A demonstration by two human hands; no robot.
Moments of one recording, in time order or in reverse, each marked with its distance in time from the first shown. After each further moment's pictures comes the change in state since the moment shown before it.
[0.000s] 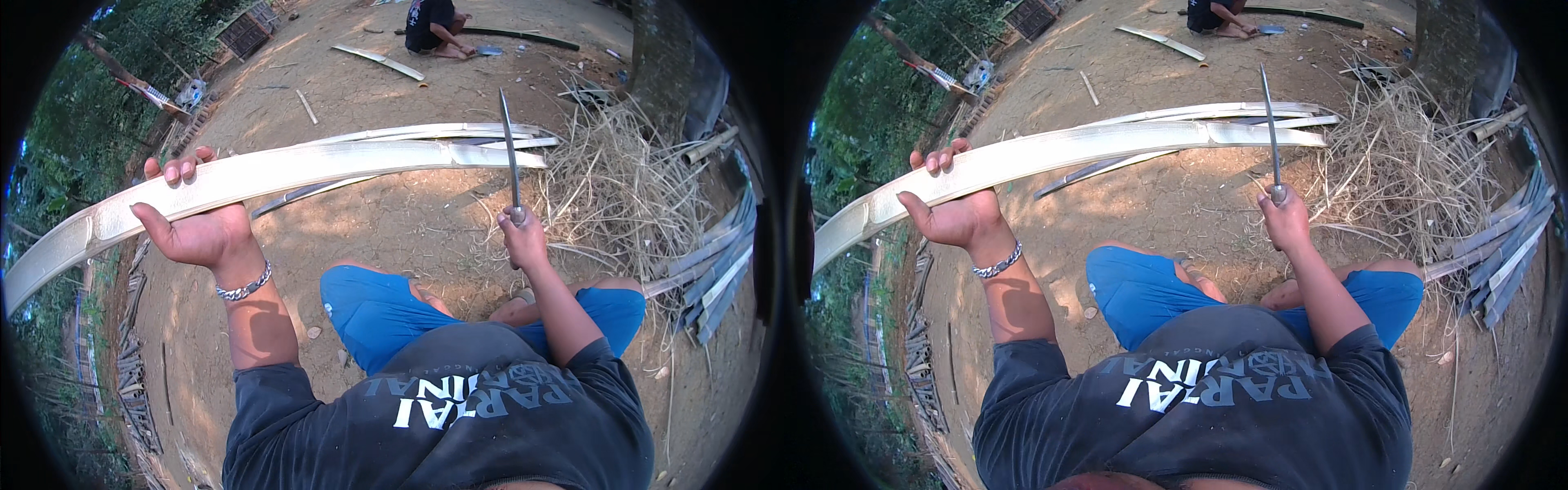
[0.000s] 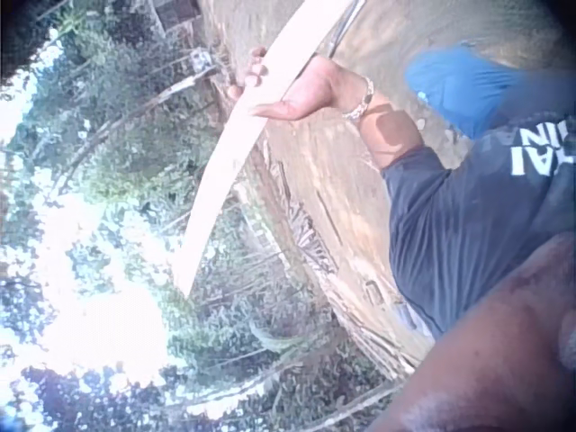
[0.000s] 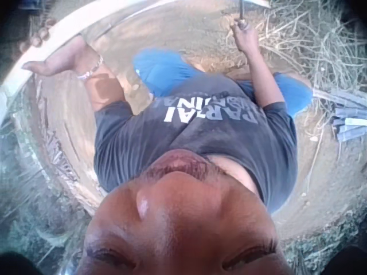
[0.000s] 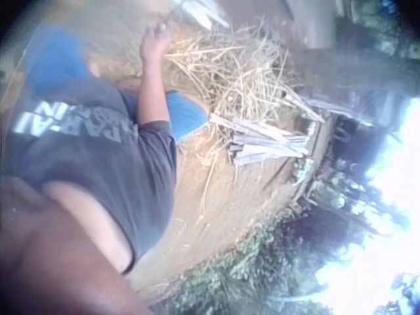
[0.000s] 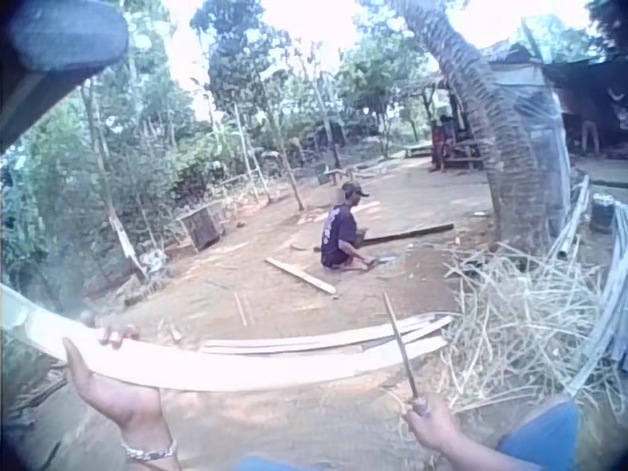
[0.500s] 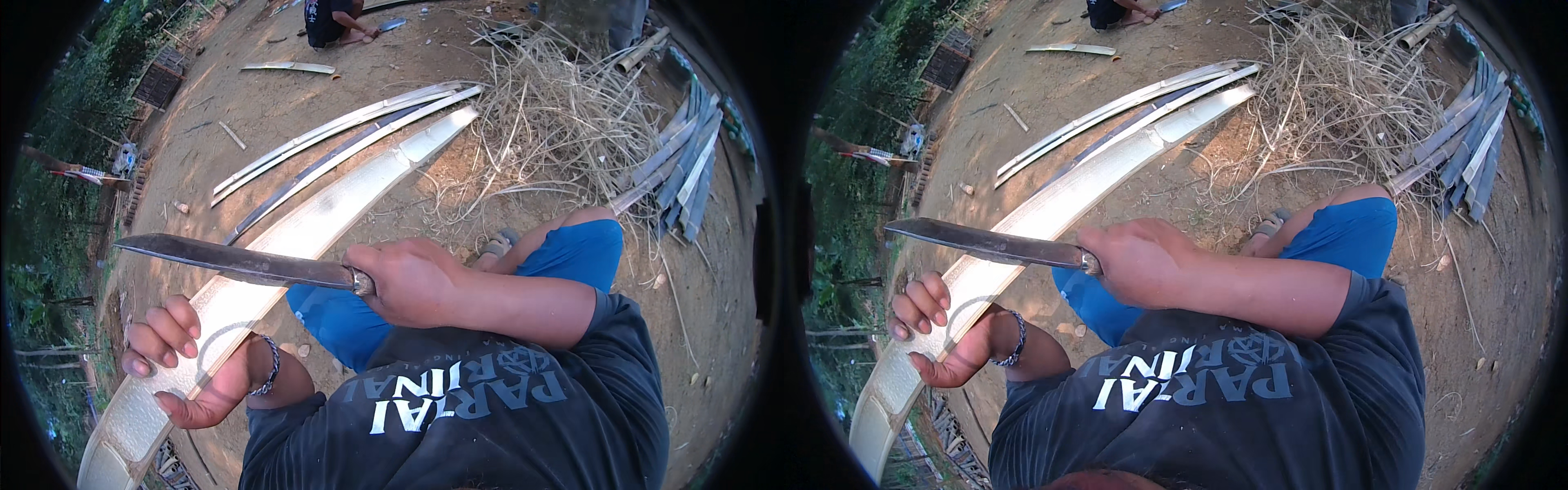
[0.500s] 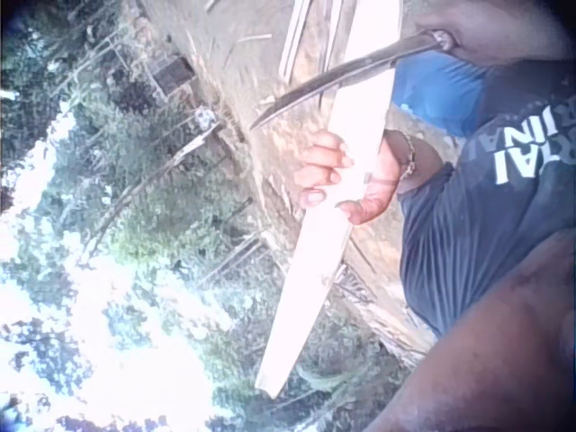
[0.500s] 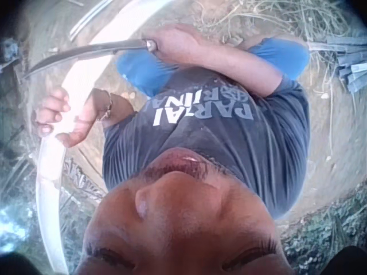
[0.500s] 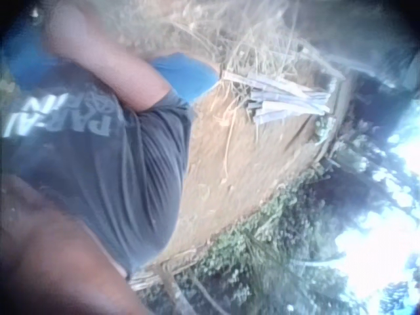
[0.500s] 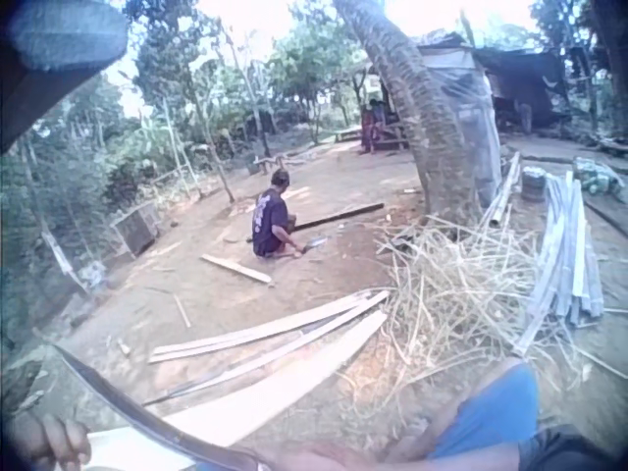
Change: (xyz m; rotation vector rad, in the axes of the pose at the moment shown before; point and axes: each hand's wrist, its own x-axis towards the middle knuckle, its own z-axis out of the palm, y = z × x) left_hand -0.095 0.021 0.033 -0.105 -0.326 0.088; right_hand -0.125 -0.140 -0.007 -0.392 -0.535 -0.541
